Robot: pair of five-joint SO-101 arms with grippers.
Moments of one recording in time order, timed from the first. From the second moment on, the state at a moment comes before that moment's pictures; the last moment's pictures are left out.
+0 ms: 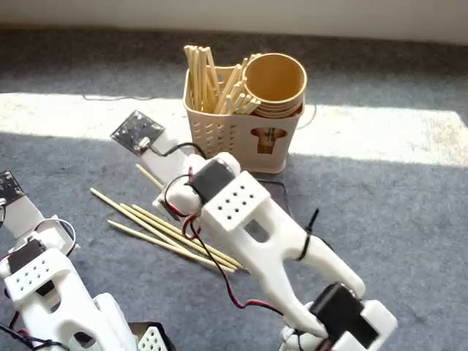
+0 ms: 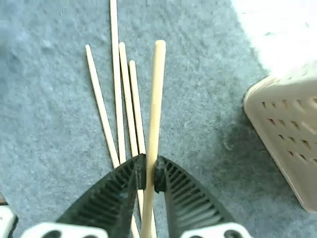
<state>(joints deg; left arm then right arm) -46.8 -47.5 71.3 45.1 2.9 -51.3 -9.9 7.6 69.6 10.6</state>
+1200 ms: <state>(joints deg) -46.8 -47.5 71.3 45.1 2.9 -32.8 -31.0 9.4 16.9 4.8</state>
